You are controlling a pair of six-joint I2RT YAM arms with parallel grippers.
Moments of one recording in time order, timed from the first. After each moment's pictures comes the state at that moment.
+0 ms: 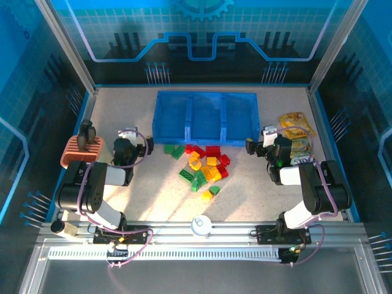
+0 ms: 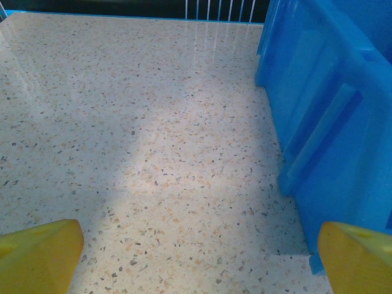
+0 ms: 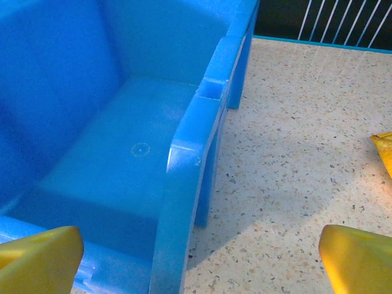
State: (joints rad) left arm -0.02 1.57 0.37 0.81 -0.04 -0.09; right arm 0.06 1.55 0.39 0.79 -0.11 -0.08
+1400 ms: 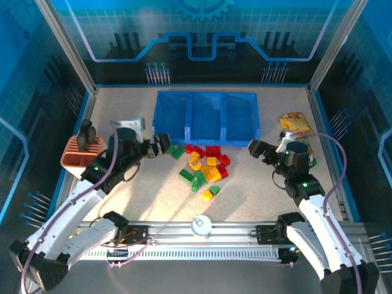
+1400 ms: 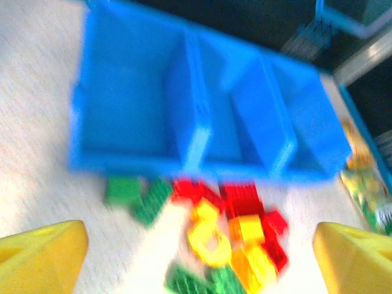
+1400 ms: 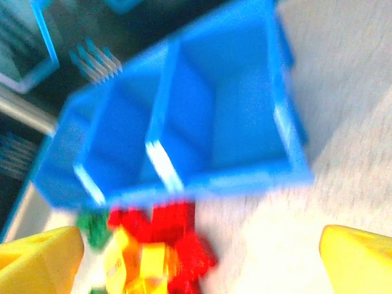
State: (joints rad) left arm -0.49 0.87 0.87 -0.55 -0.07 -0.58; right arm 0.20 0.72 0.56 -0.33 -0.16 0.58
